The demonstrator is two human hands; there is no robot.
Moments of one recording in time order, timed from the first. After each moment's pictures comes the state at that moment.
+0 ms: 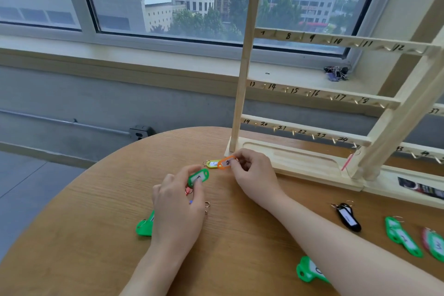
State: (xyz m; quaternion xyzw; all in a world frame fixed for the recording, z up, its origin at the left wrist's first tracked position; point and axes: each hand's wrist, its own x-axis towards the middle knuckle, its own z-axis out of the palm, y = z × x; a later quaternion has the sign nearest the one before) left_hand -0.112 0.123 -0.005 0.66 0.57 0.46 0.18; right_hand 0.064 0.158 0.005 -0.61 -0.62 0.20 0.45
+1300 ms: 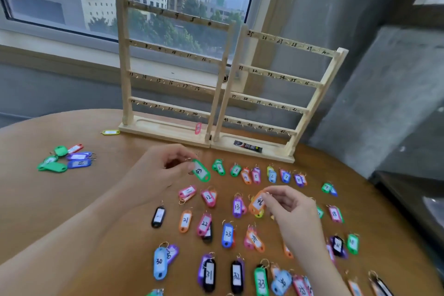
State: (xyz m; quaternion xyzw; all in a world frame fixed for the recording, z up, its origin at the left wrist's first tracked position) left_hand 0.028 -0.063 0.110 0.78 0.29 0.35 0.44; right_hand 0.256 -0.236 0.103 -0.72 -0.39 0.19 0.54
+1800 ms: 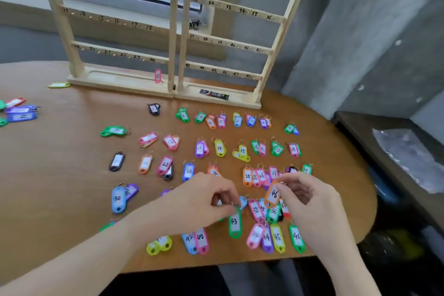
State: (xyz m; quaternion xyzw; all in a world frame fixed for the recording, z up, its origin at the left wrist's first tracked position) left_hand 0.119 -0.217 0.058 0.88 0.18 0.10 0.43; right_hand 0.290 -0.375 0.089 -0.79 -0.41 0.10 0.44
